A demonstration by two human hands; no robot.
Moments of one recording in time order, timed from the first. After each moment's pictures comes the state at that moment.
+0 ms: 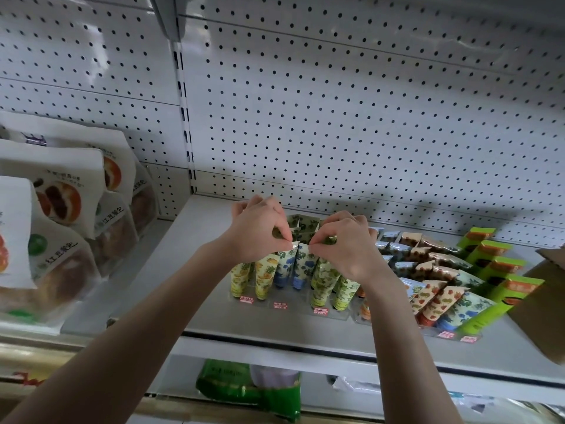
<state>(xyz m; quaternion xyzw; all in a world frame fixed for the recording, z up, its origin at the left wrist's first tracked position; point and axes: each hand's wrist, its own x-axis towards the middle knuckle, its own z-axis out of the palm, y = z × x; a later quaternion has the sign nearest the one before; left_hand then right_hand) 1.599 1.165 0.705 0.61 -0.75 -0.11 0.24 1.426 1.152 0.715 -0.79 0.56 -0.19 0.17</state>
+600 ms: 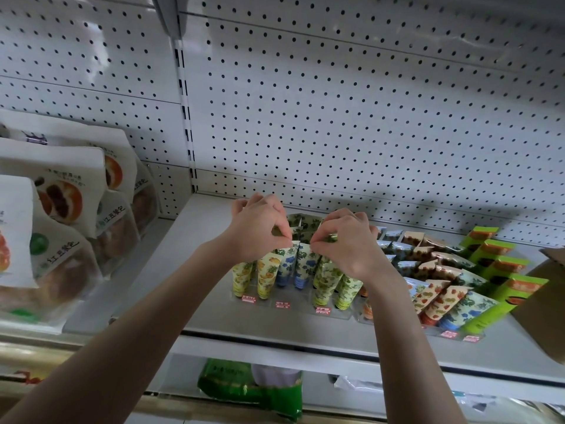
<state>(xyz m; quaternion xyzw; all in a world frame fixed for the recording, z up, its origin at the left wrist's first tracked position) 1.604 1.165 0.704 0.61 -0.75 -0.10 0.23 1.428 1.151 0.717 -0.80 0.55 -0.18 0.17</state>
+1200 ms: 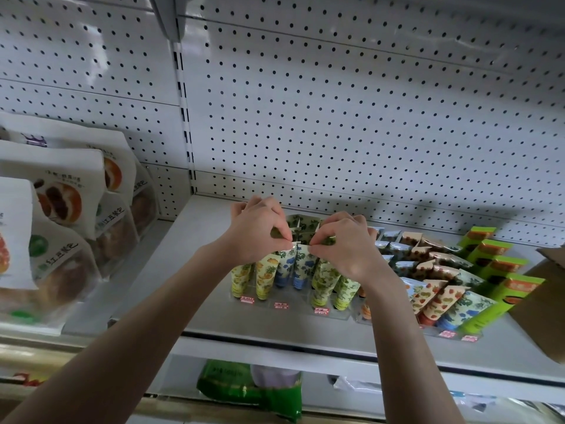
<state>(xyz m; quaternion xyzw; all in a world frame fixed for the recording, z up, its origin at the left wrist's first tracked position) 1.603 1.165 0.701 0.60 -0.75 -0.10 0.25 1.427 1.153 0.716 -0.79 0.57 -0.17 0.16</state>
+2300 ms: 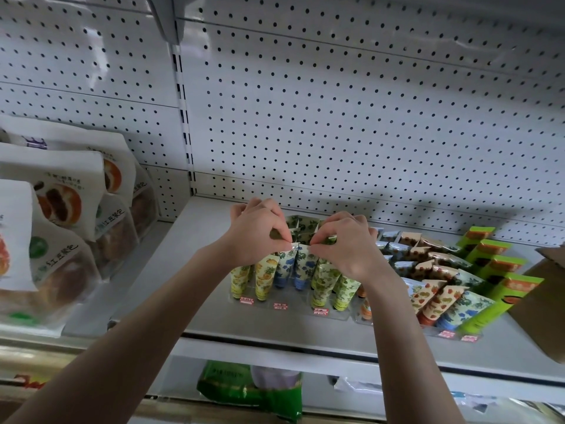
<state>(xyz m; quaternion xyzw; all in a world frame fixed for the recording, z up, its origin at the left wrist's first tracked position) 1.603 1.164 0.699 0.60 -0.75 -0.10 0.25 1.424 1.152 0.718 -0.79 0.56 -0.18 0.17</state>
